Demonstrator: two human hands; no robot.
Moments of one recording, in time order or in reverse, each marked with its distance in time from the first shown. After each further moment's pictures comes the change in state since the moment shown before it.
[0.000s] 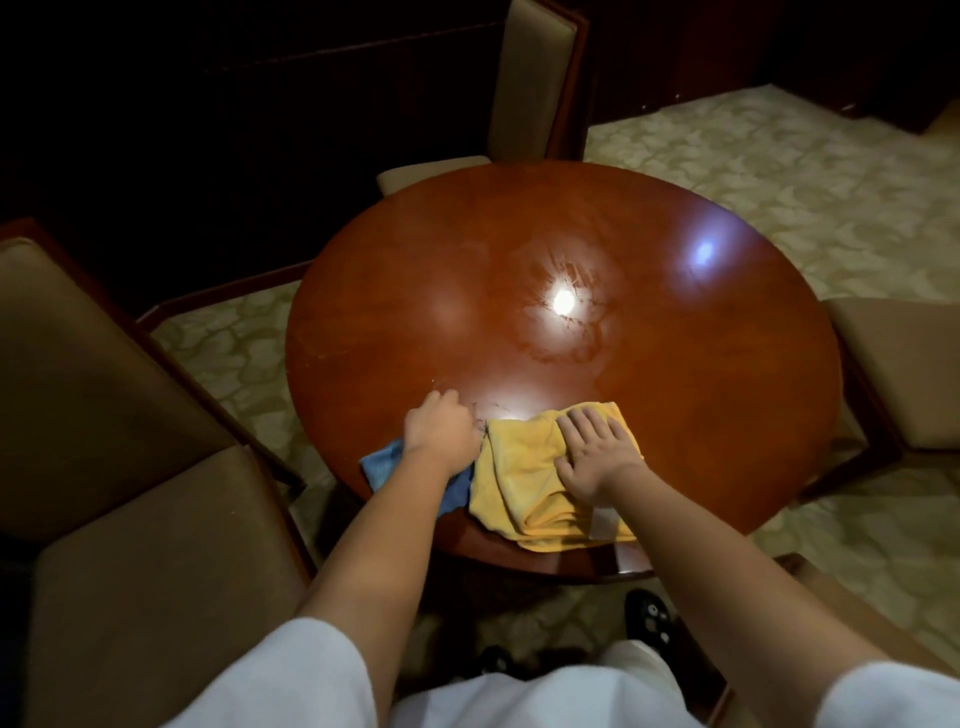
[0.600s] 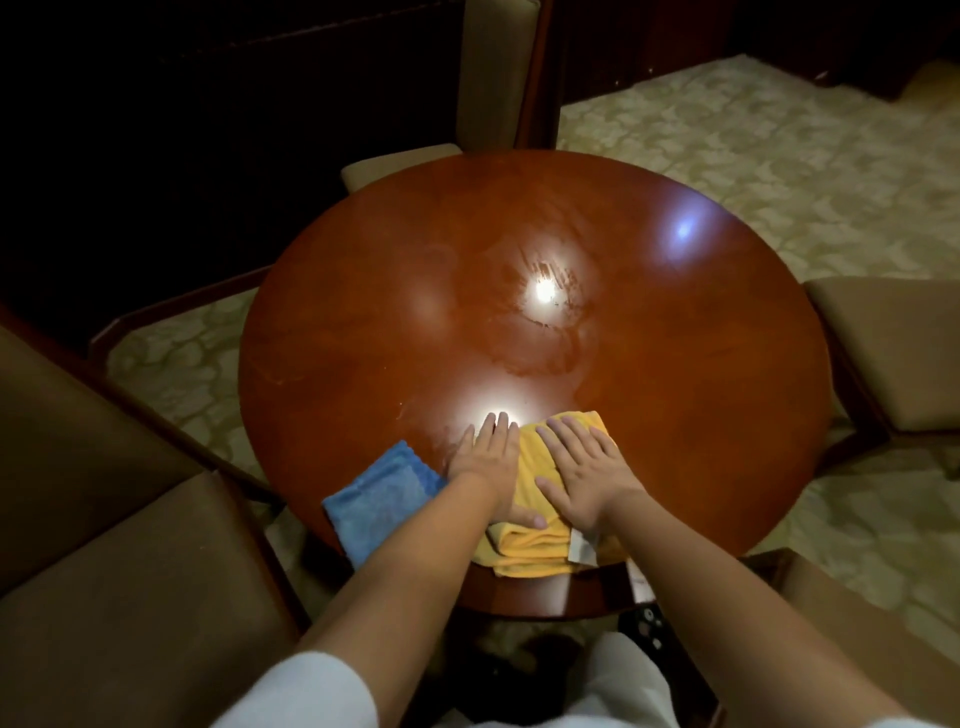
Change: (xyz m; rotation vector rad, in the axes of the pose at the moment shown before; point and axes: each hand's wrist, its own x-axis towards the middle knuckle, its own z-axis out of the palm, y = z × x) left_hand 0.039 0.064 0.031 0.242 -0.334 0.267; right_hand 0.019 0.027 0.024 0.074 0.158 -0.083
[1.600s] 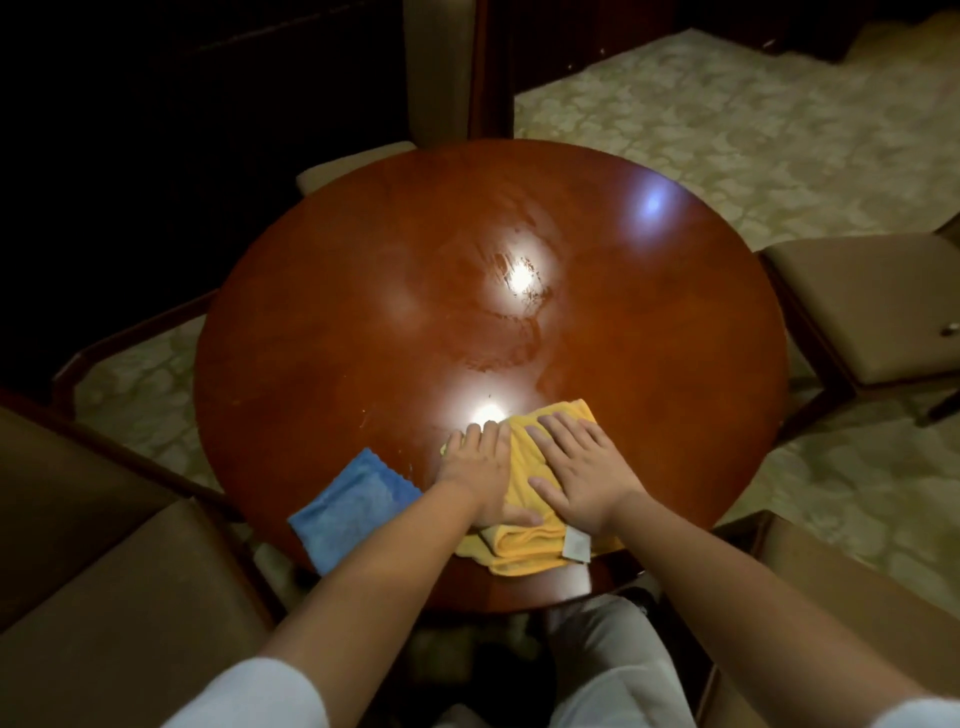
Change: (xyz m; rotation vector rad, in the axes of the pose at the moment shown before) left_hand -0.006 0.028 -0.007 0.077 0.108 0.029; right_hand -0.025 0.024 0.011 0.028 0.121 -0.049
